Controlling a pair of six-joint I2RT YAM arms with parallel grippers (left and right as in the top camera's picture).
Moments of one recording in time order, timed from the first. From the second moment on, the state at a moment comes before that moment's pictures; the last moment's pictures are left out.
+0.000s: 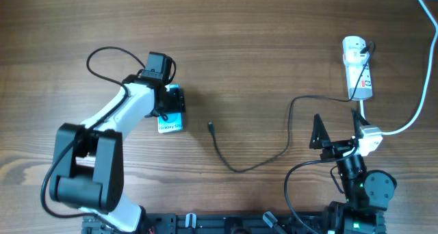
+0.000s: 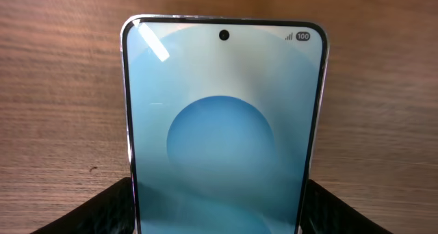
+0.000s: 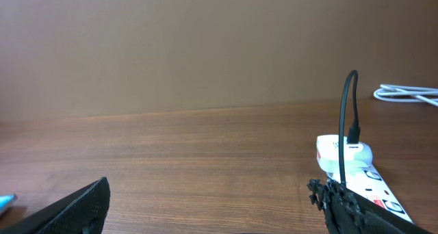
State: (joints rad) left arm -0.21 1.76 1.03 -0.60 0.00 -0.33; right arm -0.21 0.02 0.01 0.02 -0.35 0.13
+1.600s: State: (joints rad) left arm 0.13 1.73 1.03 -0.47 0.82 -0.30; right arm -0.21 0.02 0.01 0.02 -0.35 0.13
